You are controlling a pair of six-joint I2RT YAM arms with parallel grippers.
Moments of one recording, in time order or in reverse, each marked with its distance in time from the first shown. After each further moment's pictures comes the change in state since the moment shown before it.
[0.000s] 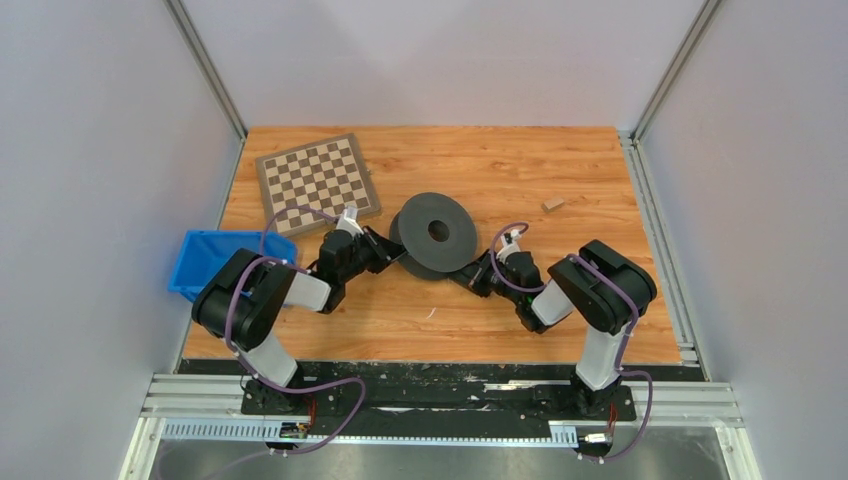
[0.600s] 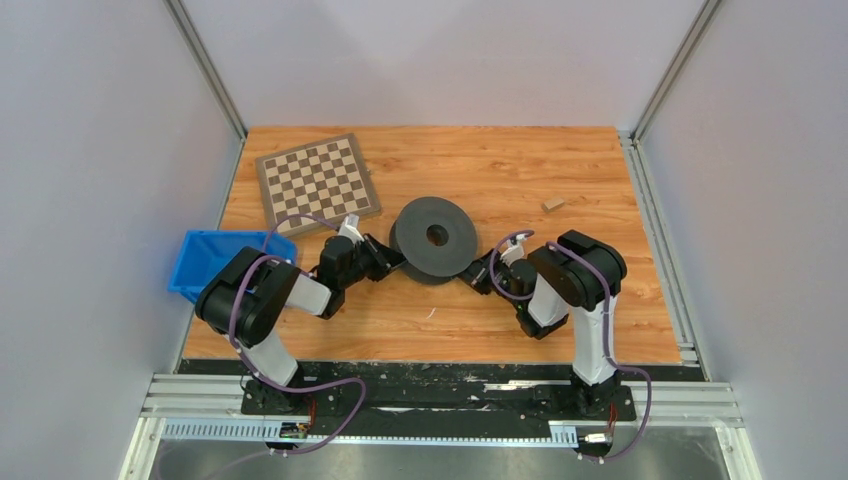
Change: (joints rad) left arm -0.013 0.028 -0.044 0.021 0.016 -0.024; right arm -0.023 0.200 -0.015 0.327 0.029 0.005
